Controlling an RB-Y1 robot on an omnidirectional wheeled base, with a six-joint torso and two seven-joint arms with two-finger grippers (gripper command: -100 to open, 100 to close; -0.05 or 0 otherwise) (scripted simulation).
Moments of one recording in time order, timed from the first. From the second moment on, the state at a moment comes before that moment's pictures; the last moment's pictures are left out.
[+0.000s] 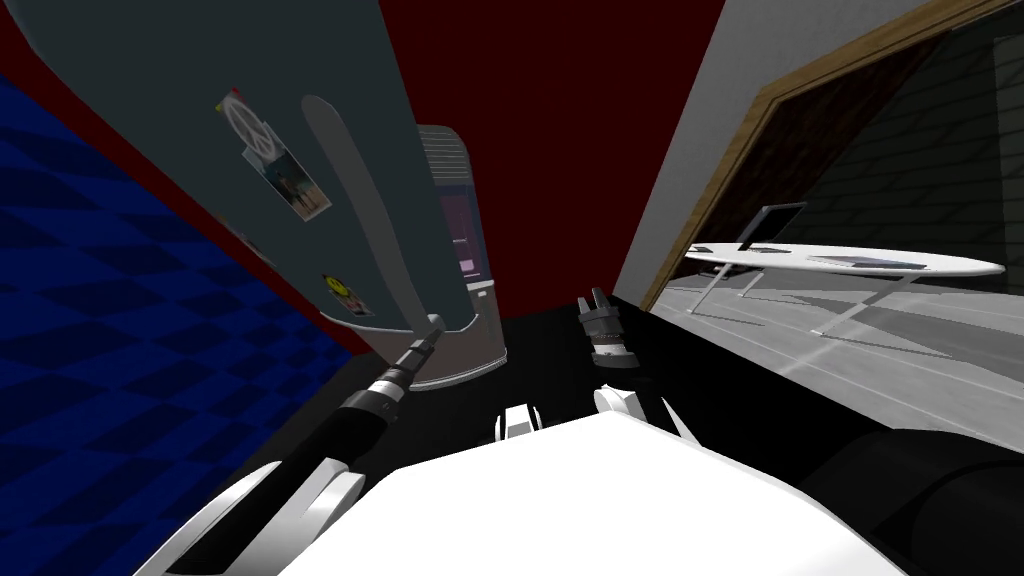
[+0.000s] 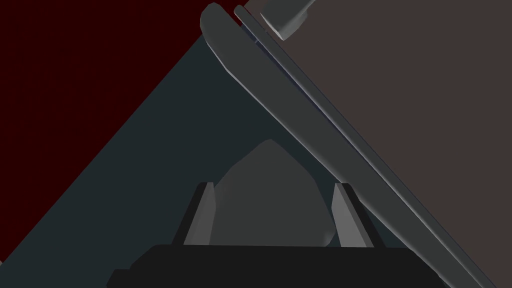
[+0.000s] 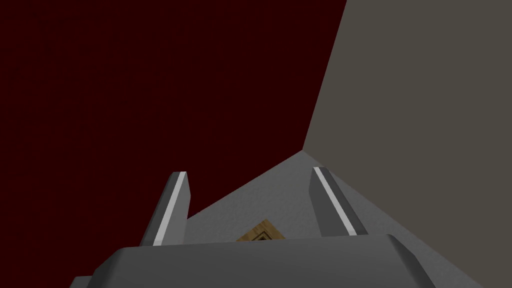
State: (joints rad) left arm 0.56 0.60 0.00 -2.61 0.16 0.47 -0.34; right arm 0.55 -0.04 0.04 -2.30 -0.09 -0.44 -0.02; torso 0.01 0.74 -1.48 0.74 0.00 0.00
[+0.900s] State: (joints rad) left arm 0.54 0.72 -0.05 -2.60 0.25 0.40 -0.35; right arm 0.55 -0.04 0.04 -2.30 -0.09 -0.44 -0.02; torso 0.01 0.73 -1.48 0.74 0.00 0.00
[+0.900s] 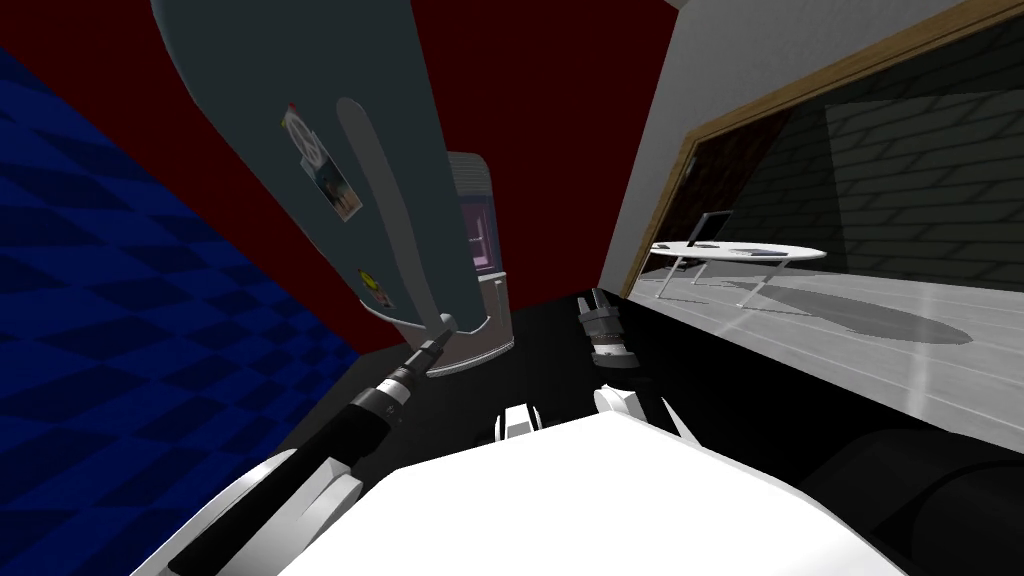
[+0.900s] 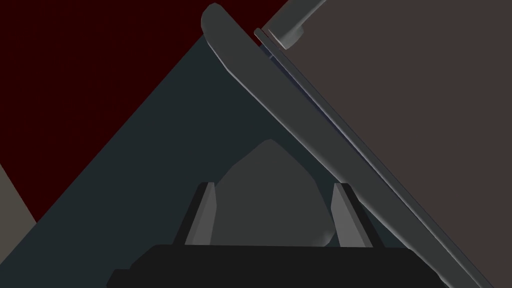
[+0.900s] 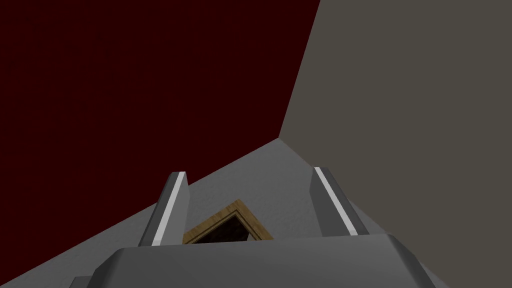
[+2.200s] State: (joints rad) left arm 0.51 0.85 -0.12 -2.59 0.33 0.31 -0.37; right arm 0.55 -0.04 0.04 -2.30 -0.09 -0.44 -0.02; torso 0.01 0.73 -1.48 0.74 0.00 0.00
